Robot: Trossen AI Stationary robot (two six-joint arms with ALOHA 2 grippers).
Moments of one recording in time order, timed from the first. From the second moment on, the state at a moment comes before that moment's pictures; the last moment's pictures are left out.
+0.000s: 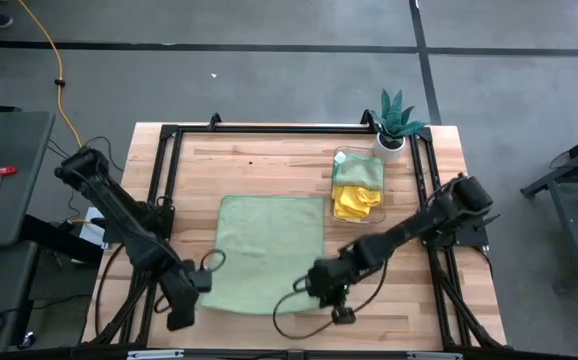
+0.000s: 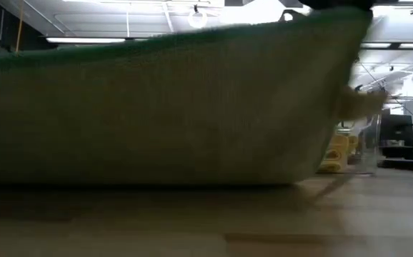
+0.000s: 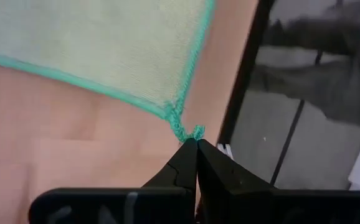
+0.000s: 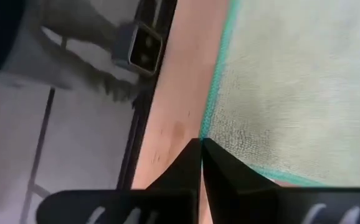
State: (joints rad) left arm -0.72 1.36 0.88 -0.65 0.17 -1.14; right arm 0.46 1.82 1.33 -0.50 -0.30 0.37
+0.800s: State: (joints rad) left arm -0.12 0.99 0.88 -1.16 -0.34 -0.79; right arm 0.04 1.71 1.33 -0.75 -0.01 0.40
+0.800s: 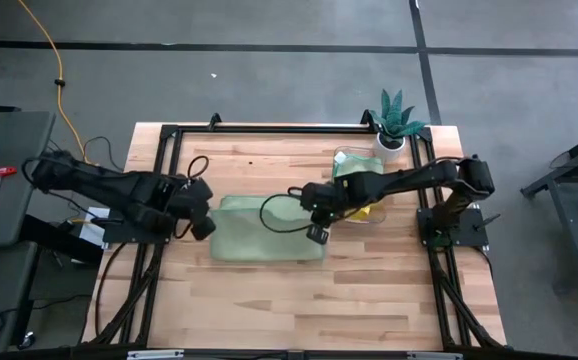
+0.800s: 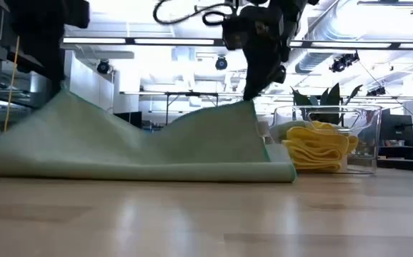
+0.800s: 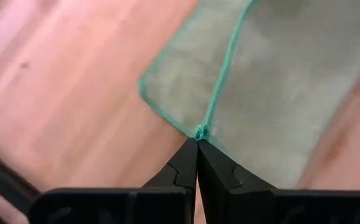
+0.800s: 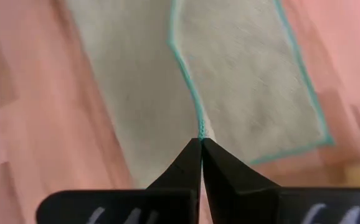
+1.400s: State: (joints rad) left arm 0.11 1.07 0.76 -0.96 -0.40 -0.66; right arm 0.00 1.71 1.34 -0.84 0.16 0.57
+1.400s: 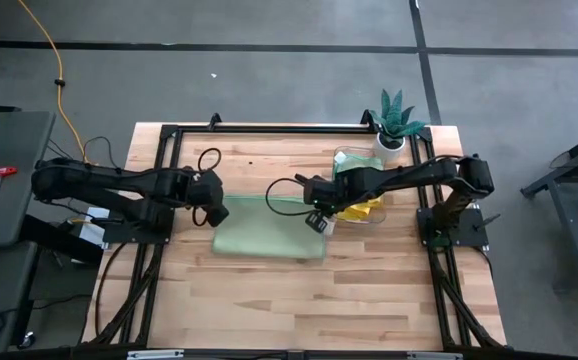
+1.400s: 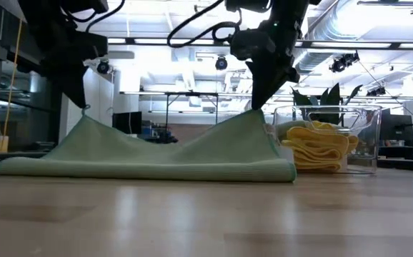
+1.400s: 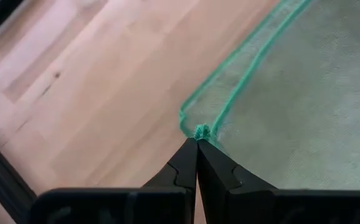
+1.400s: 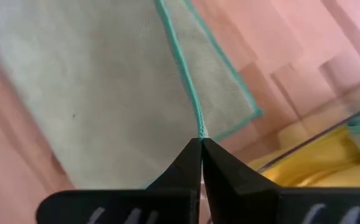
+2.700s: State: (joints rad) left arm 0.34 1.07 0.79 -0.91 -0.41 -0.42; right arm -0.10 1.68 1.34 -0.79 0.23 0.54
